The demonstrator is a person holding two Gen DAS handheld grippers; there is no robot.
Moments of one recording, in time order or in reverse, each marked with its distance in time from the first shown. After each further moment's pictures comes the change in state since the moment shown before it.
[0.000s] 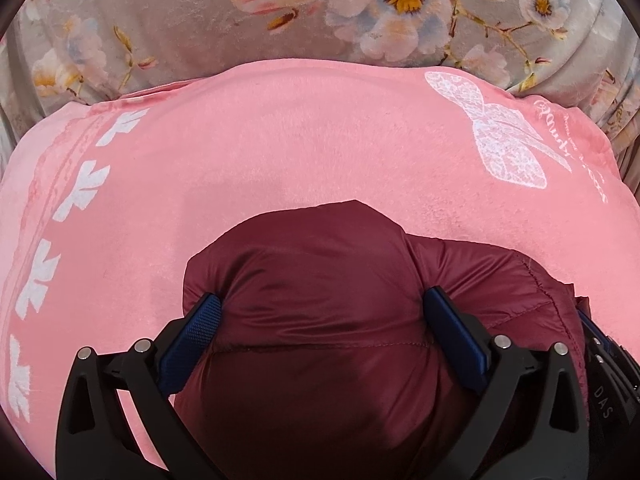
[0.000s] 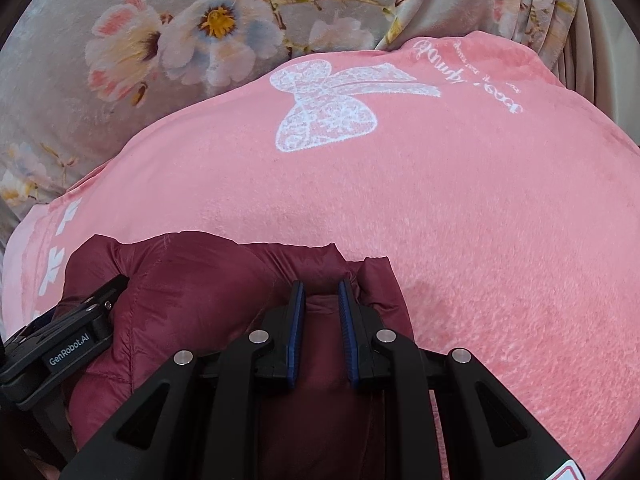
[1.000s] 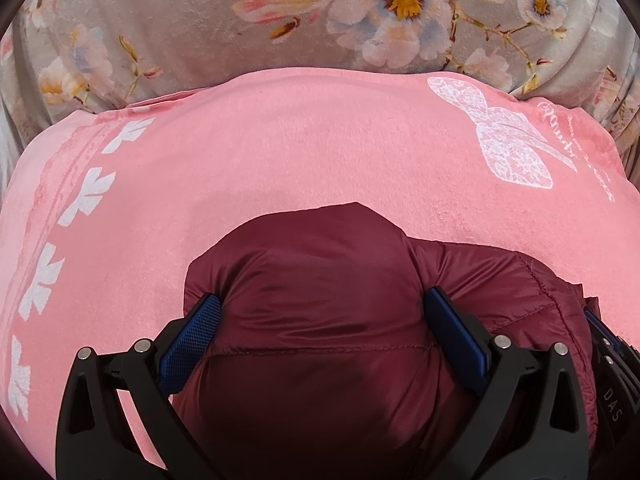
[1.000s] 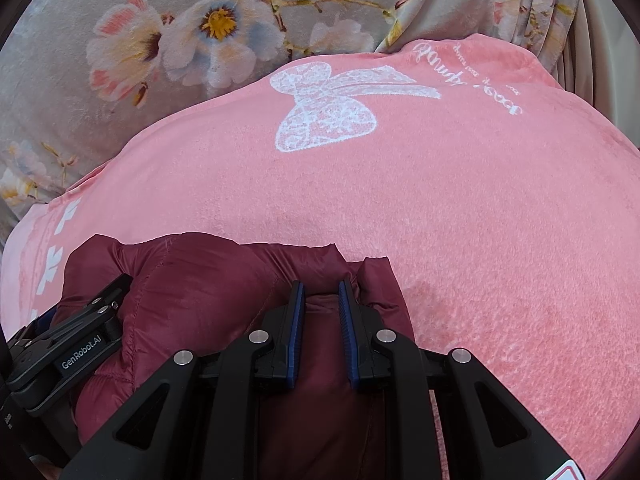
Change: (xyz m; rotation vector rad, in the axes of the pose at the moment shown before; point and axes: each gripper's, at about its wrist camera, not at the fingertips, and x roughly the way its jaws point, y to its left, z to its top) left arm 0.001 -0.003 -0.003 0.009 -0.033 0.031; right arm 0.003 -0.001 -0.002 -0.009 -0.011 -0.002
